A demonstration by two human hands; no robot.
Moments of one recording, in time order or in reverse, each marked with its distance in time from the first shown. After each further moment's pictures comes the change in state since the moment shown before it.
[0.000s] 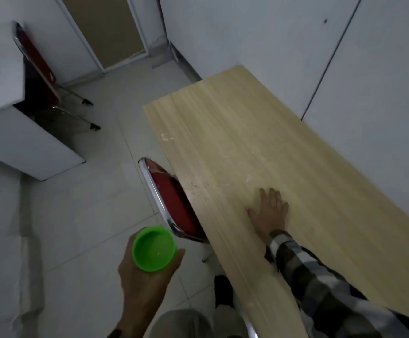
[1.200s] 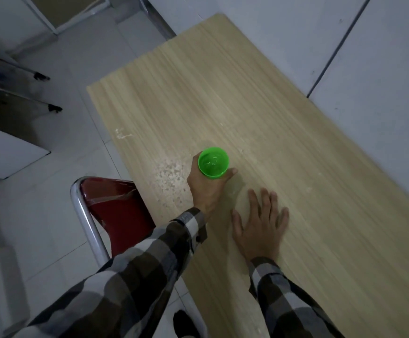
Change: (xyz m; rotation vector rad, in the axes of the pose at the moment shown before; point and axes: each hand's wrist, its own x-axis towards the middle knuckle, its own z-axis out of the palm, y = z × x) left_hand 0.218 -0.041 0.351 -0.160 -0.192 -0.123; right_hand 0.057 -0.008 0.024 -0.150 0.263 0.107
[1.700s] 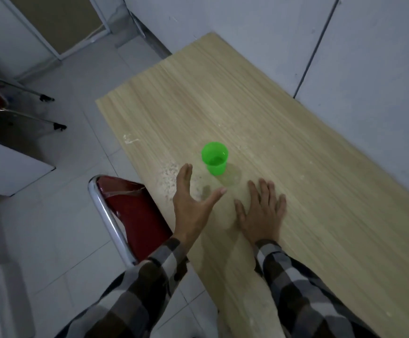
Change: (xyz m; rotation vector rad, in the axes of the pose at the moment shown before) left_hand -0.078 0.021 -0.090 0.108 -0.151 0.070; right_hand -0.004 0.003 -0.002 0.031 -0.001 -0.024
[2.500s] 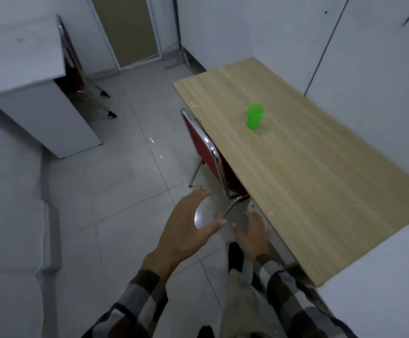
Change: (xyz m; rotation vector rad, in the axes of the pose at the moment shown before) left_hand -0.423 -0.031 -0.277 0.387 -0.161 0.273; right_hand -0.422 -0.056 -0.030 0.374 -0.258 0.052
